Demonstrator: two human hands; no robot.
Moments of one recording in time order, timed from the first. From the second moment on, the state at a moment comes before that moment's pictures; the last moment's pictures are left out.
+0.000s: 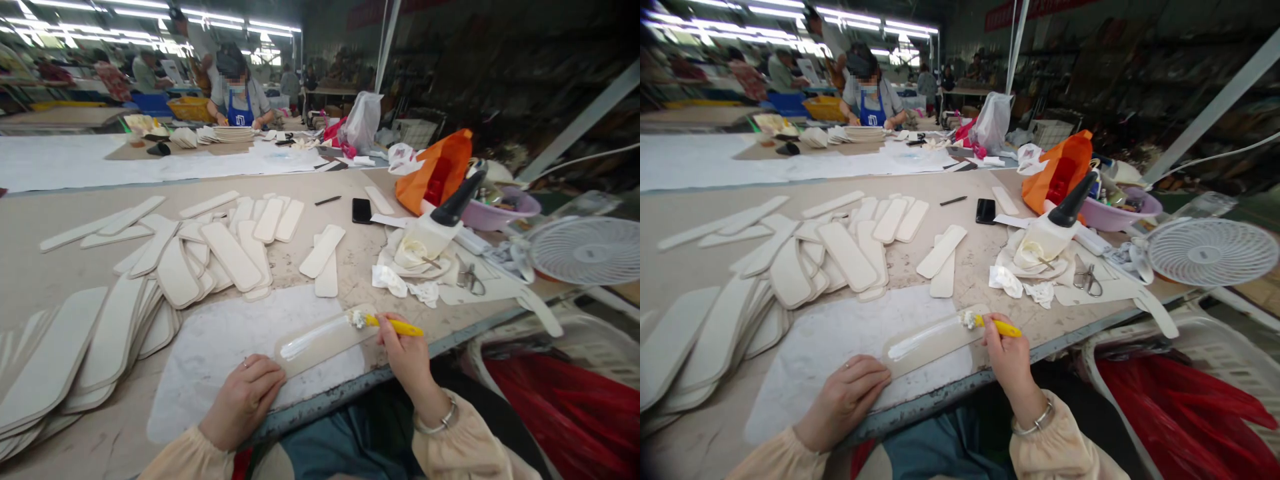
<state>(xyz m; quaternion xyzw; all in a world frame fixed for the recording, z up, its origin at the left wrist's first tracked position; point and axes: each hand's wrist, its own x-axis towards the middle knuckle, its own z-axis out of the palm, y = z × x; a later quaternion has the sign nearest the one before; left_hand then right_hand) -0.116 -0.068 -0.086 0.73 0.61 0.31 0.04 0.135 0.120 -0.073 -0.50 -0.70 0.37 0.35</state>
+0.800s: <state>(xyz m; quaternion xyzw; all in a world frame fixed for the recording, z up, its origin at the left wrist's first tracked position) -0.115 -0.069 -0.085 0.72 0.62 0.31 0.07 0.090 0.067 -0.068 -0.42 -0.69 0.49 0.33</state>
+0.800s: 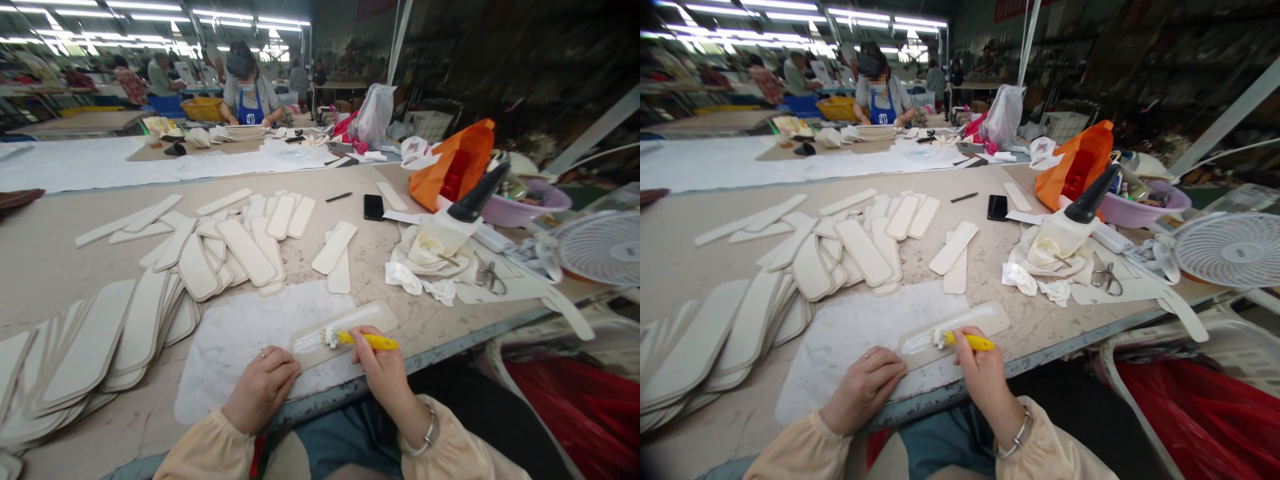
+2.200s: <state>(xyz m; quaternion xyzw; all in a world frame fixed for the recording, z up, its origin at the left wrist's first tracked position) -0.115 -0.070 -0.085 0.73 0.60 0.33 0.04 0.102 0.043 -0.048 -0.33 -0.76 0.46 0.33</state>
